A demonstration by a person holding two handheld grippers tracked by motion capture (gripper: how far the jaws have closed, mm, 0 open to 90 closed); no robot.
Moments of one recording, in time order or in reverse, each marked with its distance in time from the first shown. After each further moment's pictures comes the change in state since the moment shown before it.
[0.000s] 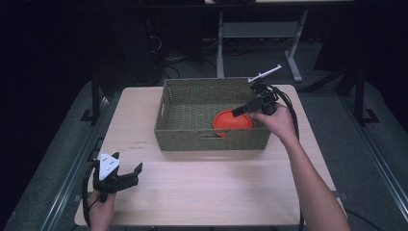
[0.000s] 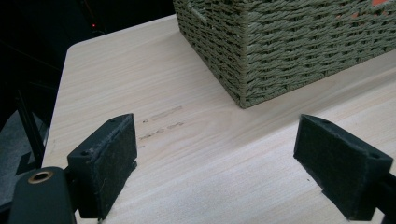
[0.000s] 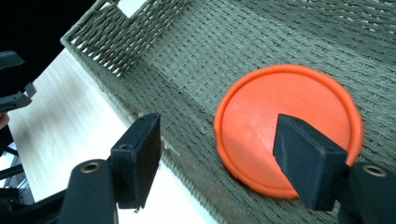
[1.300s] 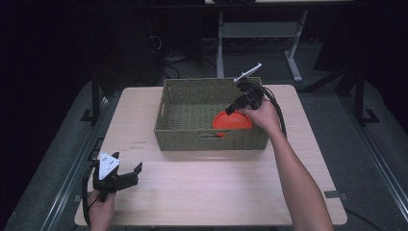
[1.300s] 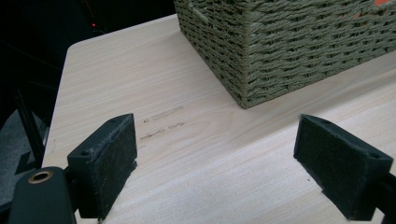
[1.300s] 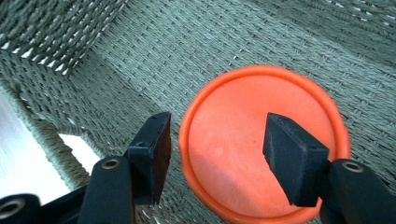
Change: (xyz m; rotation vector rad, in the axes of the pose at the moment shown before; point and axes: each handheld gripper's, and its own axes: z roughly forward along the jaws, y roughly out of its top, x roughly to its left) left arm 0.002 0.000 0.000 0.007 0.002 -0.002; right arm -0.016 0.030 0.050 0.127 -0.101 0.015
